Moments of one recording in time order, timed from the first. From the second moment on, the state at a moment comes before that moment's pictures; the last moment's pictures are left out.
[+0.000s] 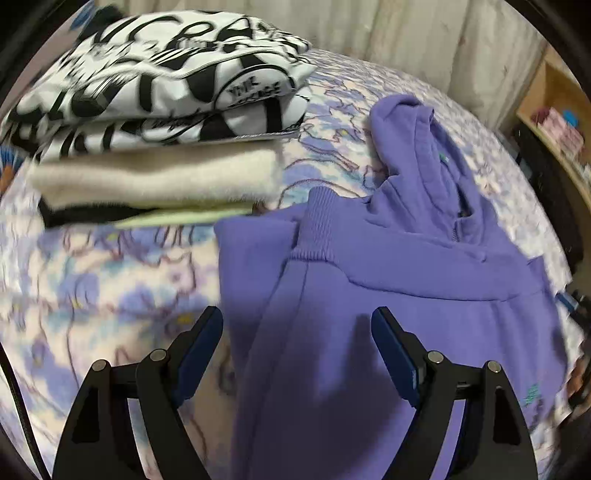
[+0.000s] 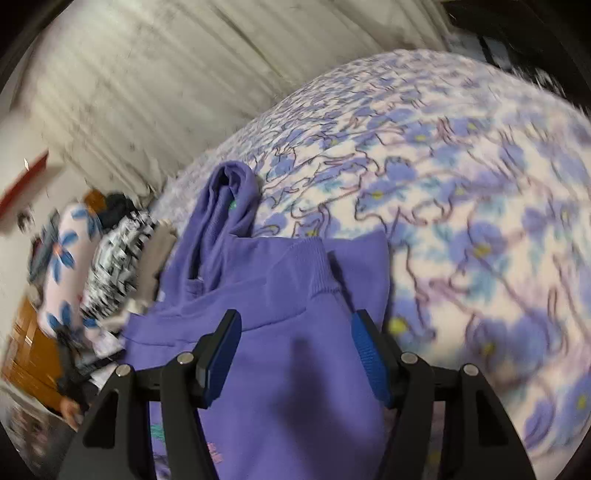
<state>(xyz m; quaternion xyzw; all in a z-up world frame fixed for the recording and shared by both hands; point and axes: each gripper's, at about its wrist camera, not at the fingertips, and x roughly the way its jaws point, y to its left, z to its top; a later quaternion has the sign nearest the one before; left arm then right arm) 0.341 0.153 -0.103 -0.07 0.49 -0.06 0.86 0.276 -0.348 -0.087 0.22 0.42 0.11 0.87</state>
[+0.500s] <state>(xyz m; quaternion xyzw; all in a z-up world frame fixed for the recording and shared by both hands) 0.384 0.107 -0.106 0.06 0.46 -0.08 0.88 0.314 -0.311 -0.106 0.09 0.44 0.09 0.89</state>
